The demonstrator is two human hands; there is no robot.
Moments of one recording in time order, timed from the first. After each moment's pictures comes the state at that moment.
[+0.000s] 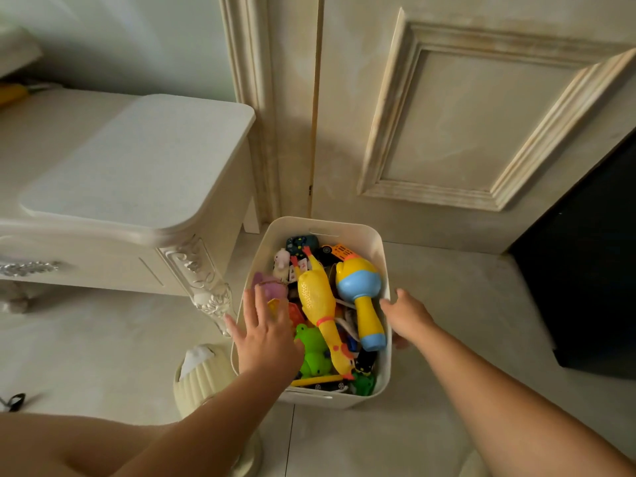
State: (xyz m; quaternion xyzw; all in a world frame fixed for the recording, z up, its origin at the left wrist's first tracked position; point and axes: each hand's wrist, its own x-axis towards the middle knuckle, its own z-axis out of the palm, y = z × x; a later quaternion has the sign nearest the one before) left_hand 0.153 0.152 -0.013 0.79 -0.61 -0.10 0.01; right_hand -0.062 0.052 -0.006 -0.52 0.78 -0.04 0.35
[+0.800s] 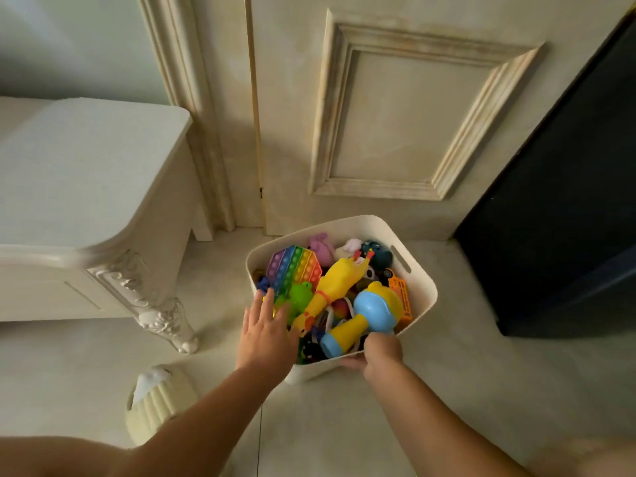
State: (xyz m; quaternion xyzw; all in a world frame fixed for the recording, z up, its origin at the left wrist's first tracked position) left_hand 0.109 0.124 -0.030 0.70 -0.68 -0.16 0.13; right_hand -0.070 0.110 -0.026 -0.01 0.73 -0.42 0.54
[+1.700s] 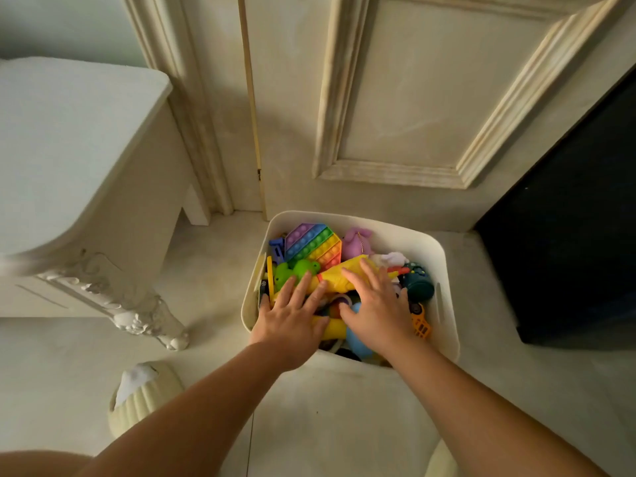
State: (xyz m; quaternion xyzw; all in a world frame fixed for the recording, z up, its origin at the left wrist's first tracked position) left_hand 0.079 0.070 -0.049 0.63 -0.76 -0.16 -0.01; right_hand -0.098 0.043 -0.031 -0.73 0.66 0.01 0.14
